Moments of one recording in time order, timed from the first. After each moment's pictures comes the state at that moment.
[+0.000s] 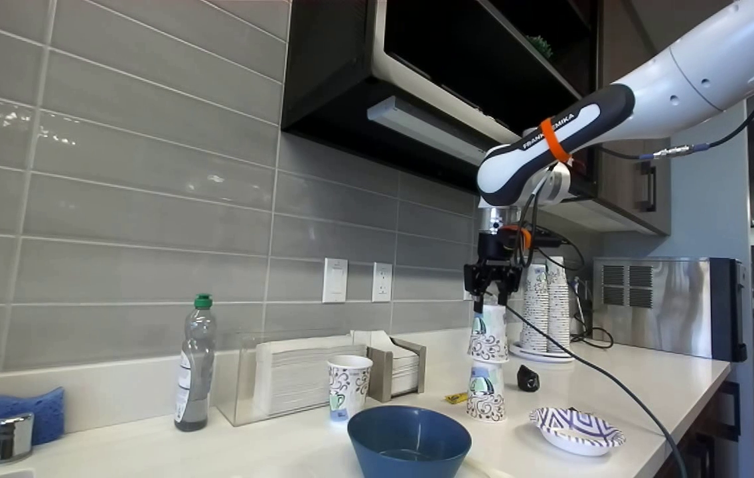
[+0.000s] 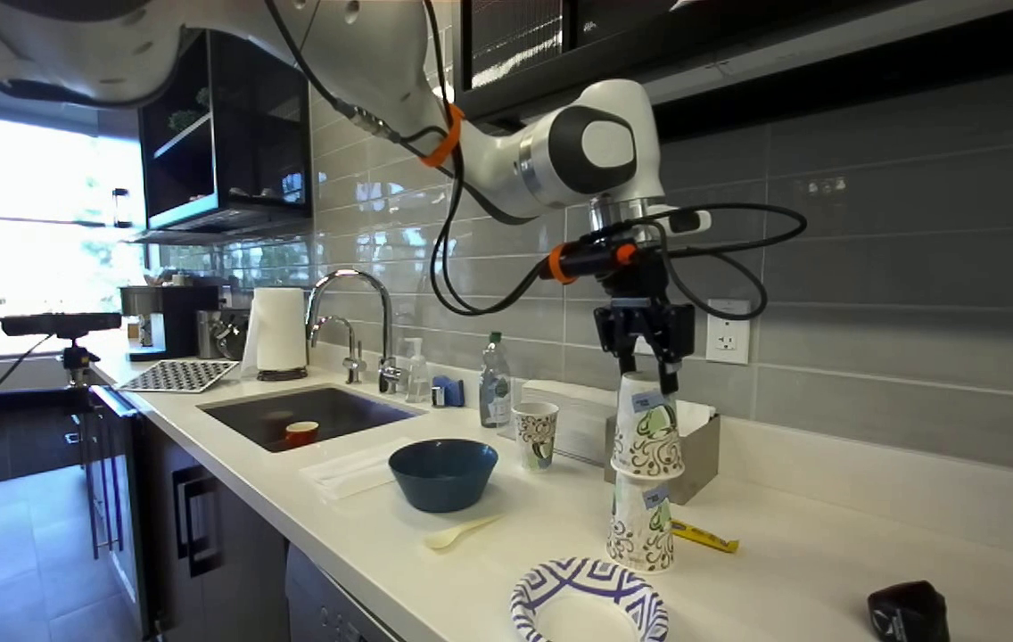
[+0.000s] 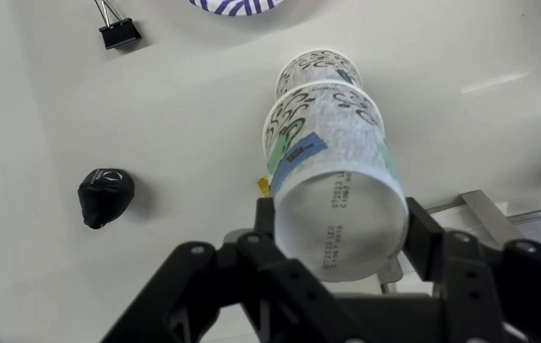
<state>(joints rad) -0.13 0.24 -0.13 -1.67 -0.07 2.07 0.11</state>
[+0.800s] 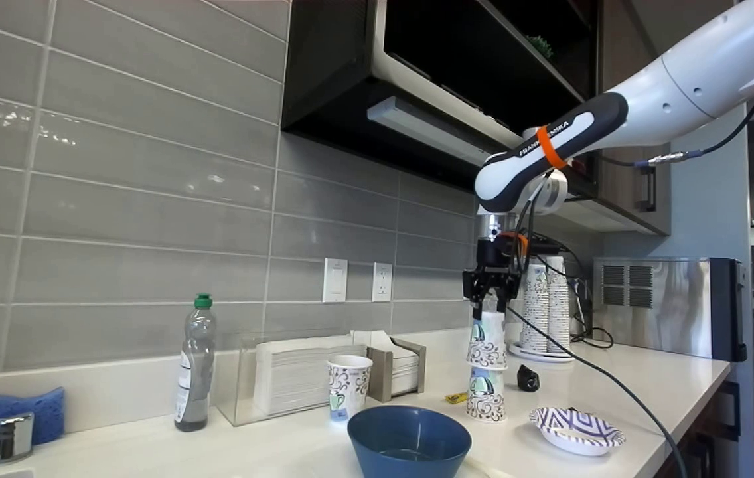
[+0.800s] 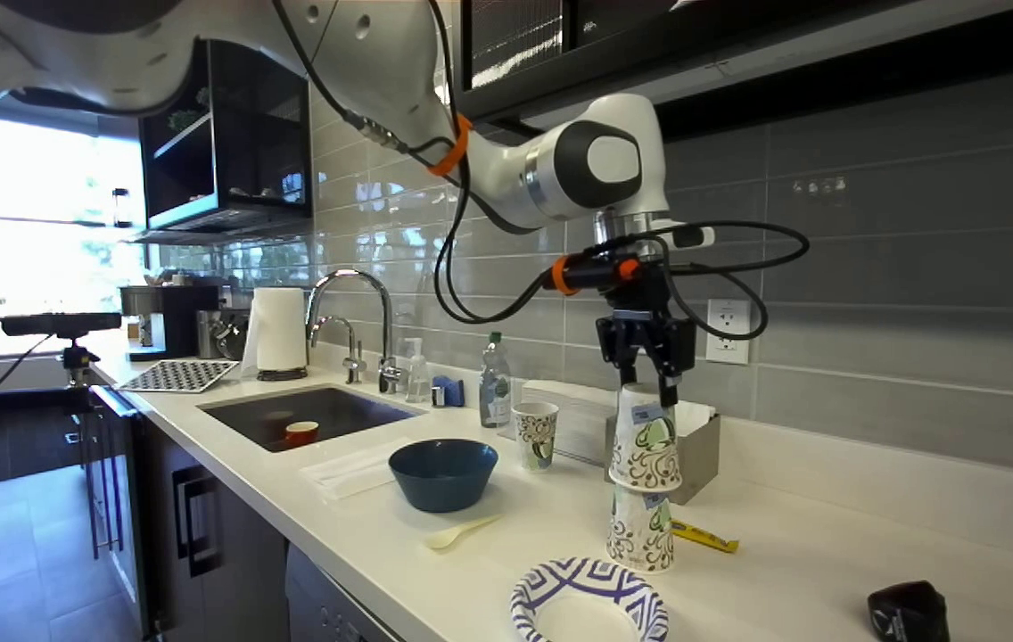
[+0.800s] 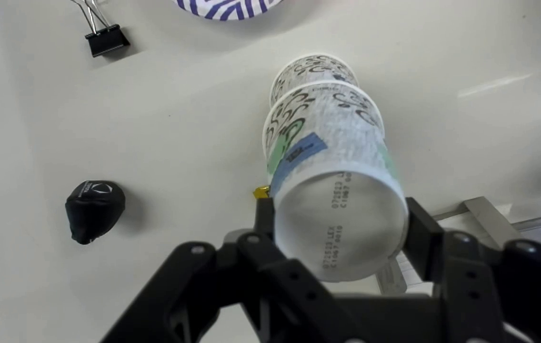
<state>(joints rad) -0.14 0.26 -0.13 -1.67 -0.04 2.07 0.11</state>
